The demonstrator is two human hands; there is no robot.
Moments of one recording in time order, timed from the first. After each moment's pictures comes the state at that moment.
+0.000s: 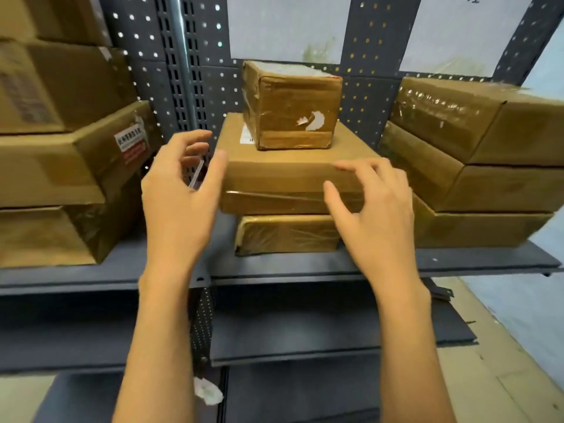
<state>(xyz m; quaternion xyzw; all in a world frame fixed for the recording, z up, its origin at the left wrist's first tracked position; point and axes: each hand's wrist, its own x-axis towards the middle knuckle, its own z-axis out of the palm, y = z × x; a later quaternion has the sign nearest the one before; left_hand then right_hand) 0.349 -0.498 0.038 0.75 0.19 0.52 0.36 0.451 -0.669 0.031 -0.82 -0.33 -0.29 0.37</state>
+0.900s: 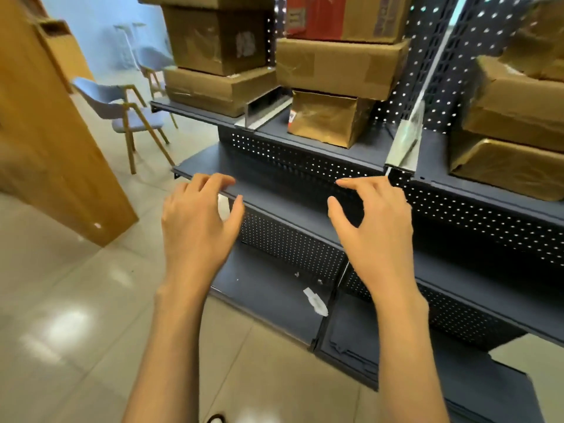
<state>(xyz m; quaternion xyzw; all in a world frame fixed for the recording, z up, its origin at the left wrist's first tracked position) -0.039 -0.513 -0.065 0.78 0.46 0.43 -0.01 0.142 -0.613 -0.052 -0.74 -0.53 -0.09 0.40</state>
